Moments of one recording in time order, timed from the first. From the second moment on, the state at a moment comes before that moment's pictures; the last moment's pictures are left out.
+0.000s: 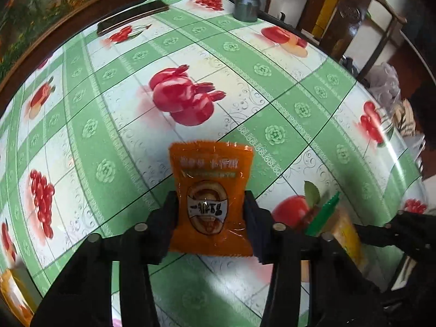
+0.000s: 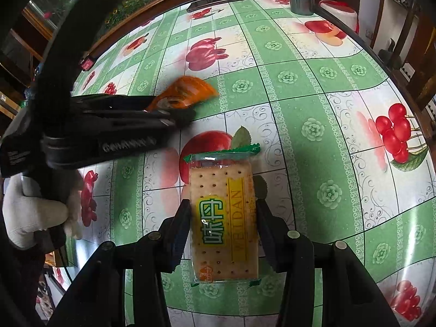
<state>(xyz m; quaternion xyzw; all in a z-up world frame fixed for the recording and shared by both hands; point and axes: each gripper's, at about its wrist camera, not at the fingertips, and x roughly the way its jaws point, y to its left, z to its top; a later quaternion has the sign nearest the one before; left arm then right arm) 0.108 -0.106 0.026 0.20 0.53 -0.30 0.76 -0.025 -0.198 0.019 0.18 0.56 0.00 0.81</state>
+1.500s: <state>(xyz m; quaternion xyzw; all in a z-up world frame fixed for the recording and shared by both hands) -0.035 0.197 0.148 -0.09 0.46 -0.11 0.88 -0.024 0.013 0.118 -0.05 0.48 0.11 0.87</state>
